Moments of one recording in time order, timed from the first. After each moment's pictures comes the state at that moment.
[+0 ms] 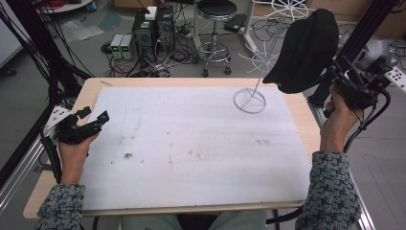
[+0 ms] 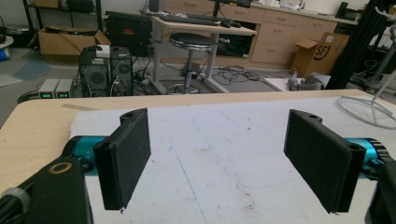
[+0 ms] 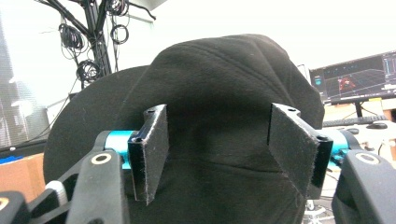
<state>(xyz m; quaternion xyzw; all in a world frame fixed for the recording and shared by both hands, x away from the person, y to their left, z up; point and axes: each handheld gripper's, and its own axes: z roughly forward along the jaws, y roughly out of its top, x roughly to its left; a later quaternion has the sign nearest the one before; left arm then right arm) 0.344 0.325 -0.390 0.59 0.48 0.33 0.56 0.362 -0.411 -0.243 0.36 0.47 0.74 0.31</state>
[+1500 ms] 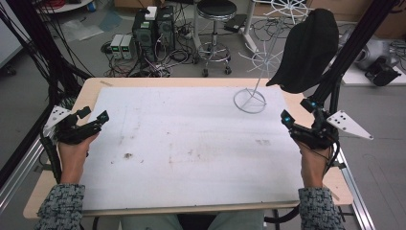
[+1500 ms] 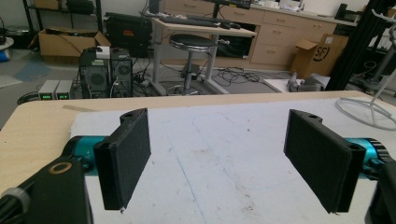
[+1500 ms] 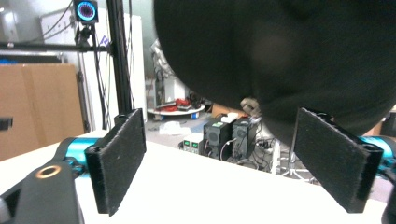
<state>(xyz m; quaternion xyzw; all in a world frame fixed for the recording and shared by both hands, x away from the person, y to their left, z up) 0.344 0.325 -0.390 0.59 0.48 0.33 0.56 0.309 -0.343 -0.325 0.34 0.60 0.64 0.34</state>
